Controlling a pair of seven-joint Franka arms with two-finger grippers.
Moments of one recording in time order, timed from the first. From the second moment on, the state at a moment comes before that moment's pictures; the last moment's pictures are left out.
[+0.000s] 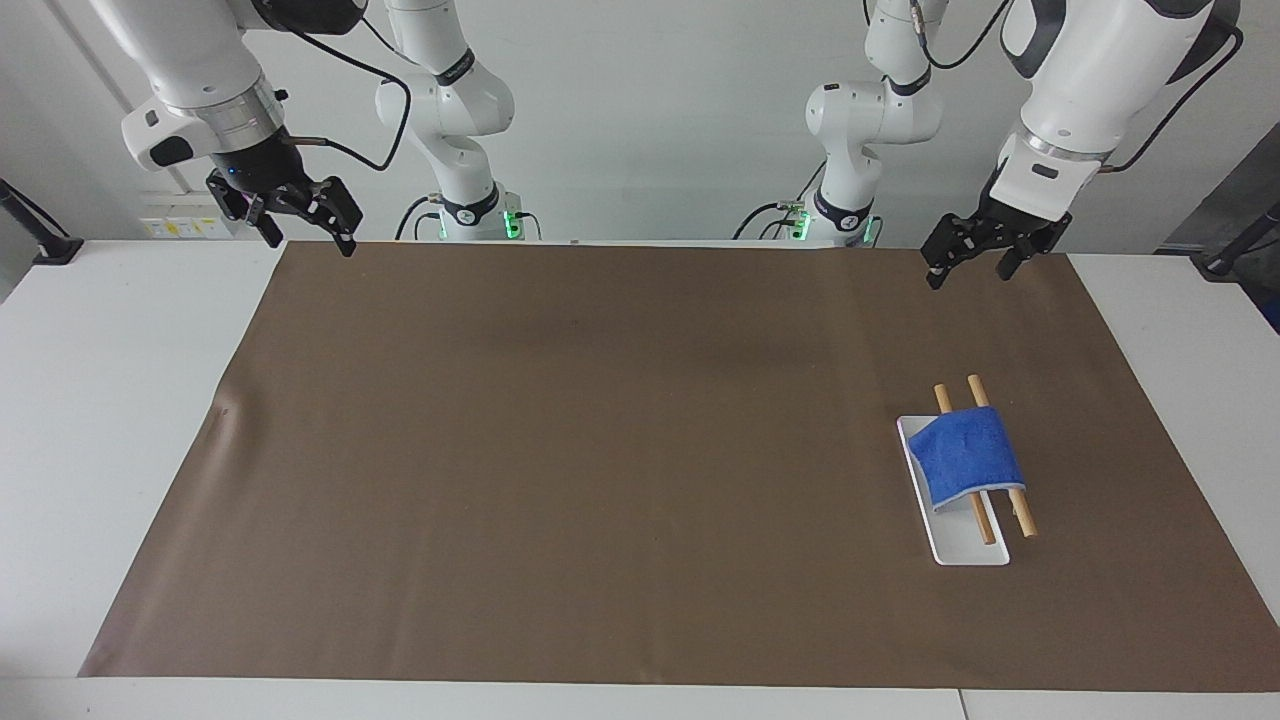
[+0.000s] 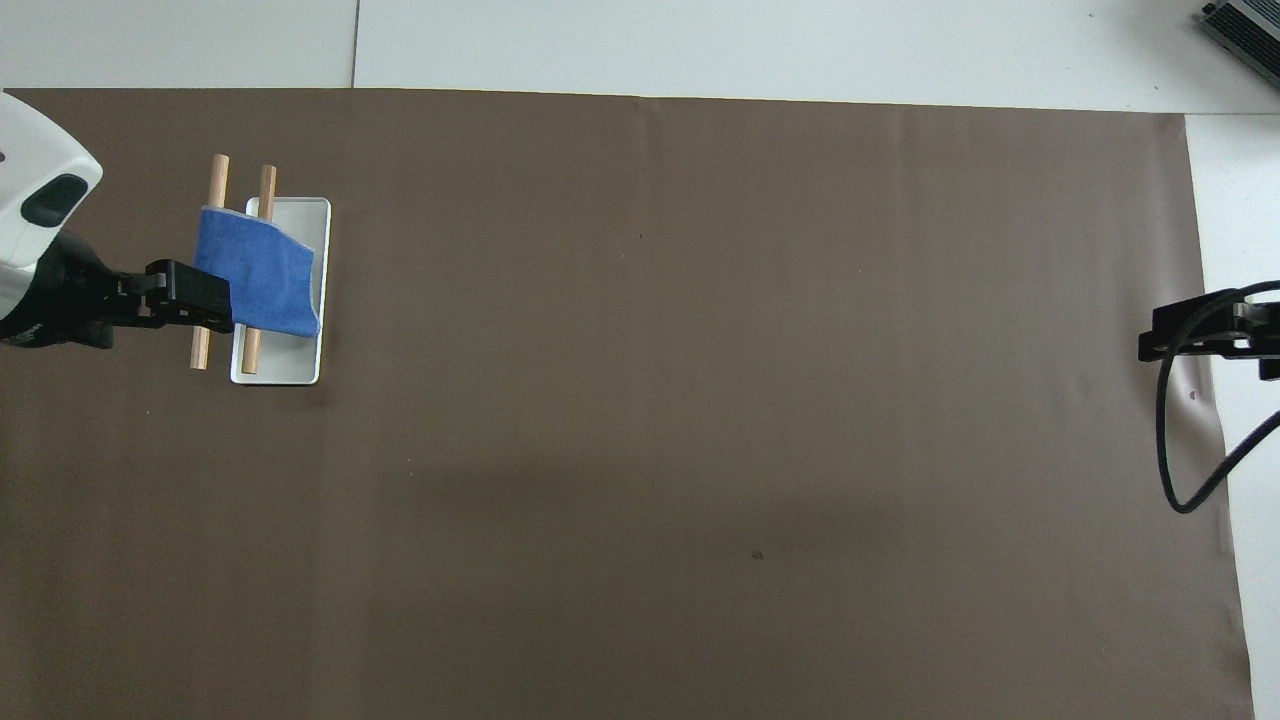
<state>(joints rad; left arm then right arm) -0.13 -0.01 -0.04 -1.57 -0.02 1.57 -0.21 0.00 -0.03 -0.06 -1.55 0.00 1.49 0.11</state>
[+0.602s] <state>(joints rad) -0.13 -0.01 -0.04 -1.57 -0.02 1.55 -0.20 0.02 -0.03 -0.06 -1.55 0.00 1.49 0.10</state>
